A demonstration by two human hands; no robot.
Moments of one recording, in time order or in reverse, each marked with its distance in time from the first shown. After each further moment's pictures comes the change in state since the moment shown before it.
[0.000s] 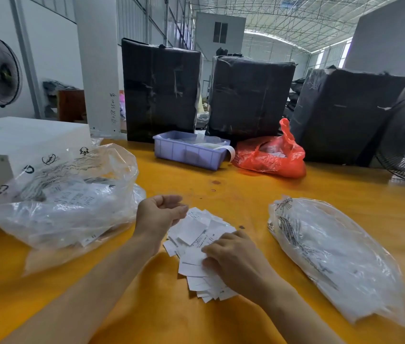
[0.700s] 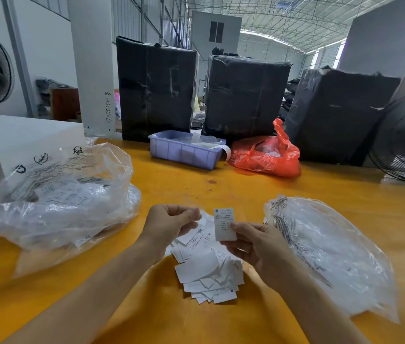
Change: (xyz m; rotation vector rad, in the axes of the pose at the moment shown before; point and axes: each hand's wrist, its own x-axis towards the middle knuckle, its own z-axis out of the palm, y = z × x) left_hand -0.016 0.000 0.013 0.057 -0.170 -0.066; right_hand -0.009 0.024 -0.023 1.746 0.237 0.964
